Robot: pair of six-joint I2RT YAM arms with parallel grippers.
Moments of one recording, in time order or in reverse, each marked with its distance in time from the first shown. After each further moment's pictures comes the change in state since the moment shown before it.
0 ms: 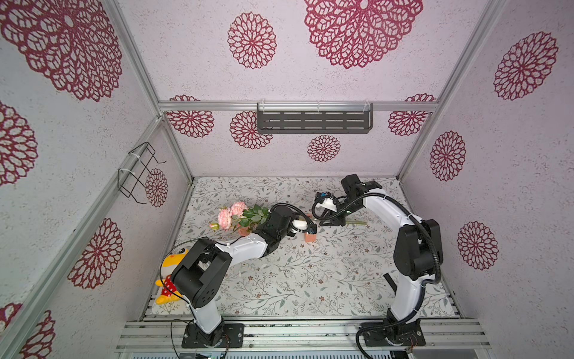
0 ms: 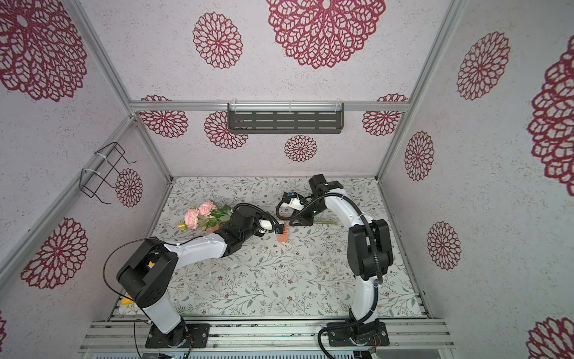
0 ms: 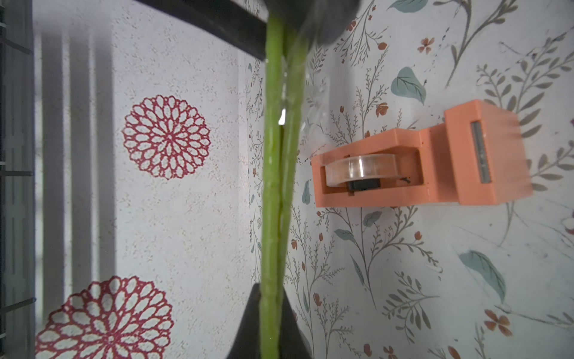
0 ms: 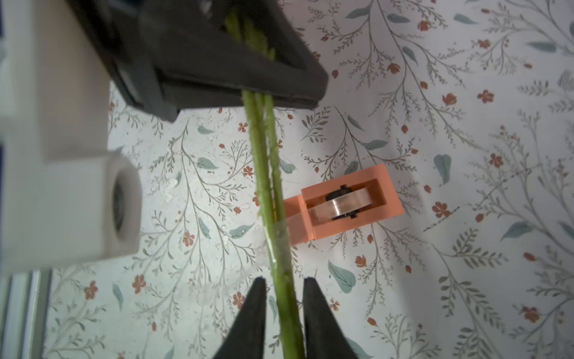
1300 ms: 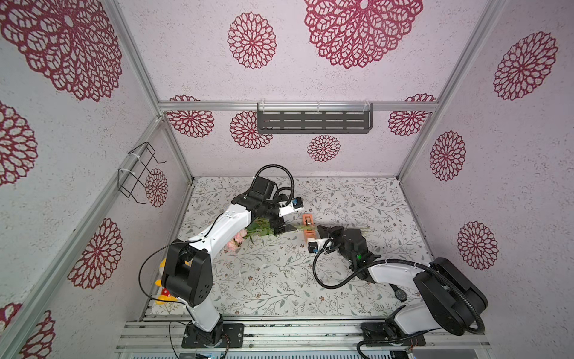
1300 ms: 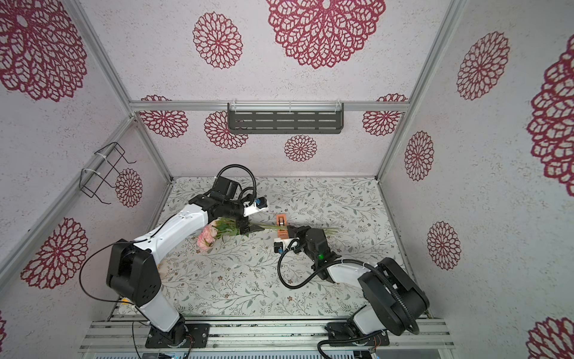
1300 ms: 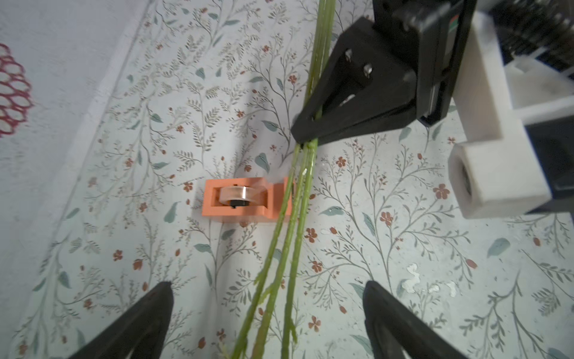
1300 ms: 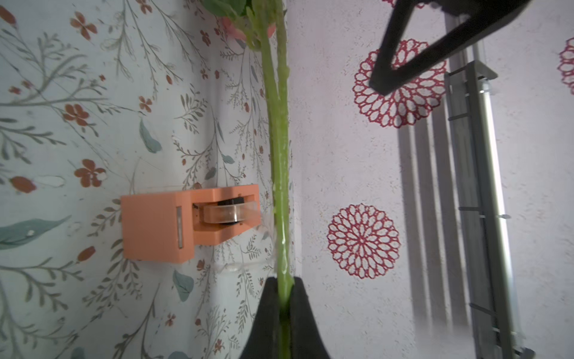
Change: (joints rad) left arm 0.219 0.008 0.483 -1.036 0.732 -0.407; right arm 0.323 -0.467 -1.166 1.757 0.698 -0.380
